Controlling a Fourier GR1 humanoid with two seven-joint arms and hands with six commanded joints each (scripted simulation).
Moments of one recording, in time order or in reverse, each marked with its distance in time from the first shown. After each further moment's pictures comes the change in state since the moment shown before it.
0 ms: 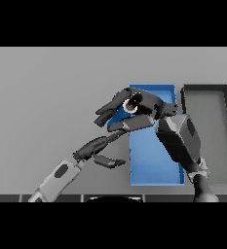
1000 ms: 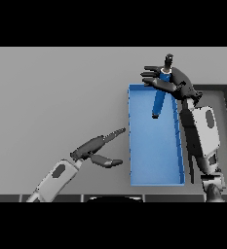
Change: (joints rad) left arm 0.012 0.016 0.019 -0.010 0.024 -0.011 -0.009; right arm 0.168 -0.140 -0.105 0.451 0.341 -0.186 0.064
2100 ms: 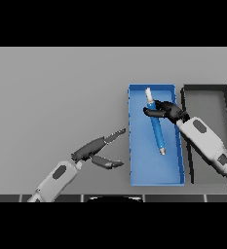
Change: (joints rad) left arm 0.014 -0.008 -0.008 0.001 -0.008 0.008 -0.009; right arm -0.044 -0.311 0.819 0.196 -0.219 -0.115 -0.087
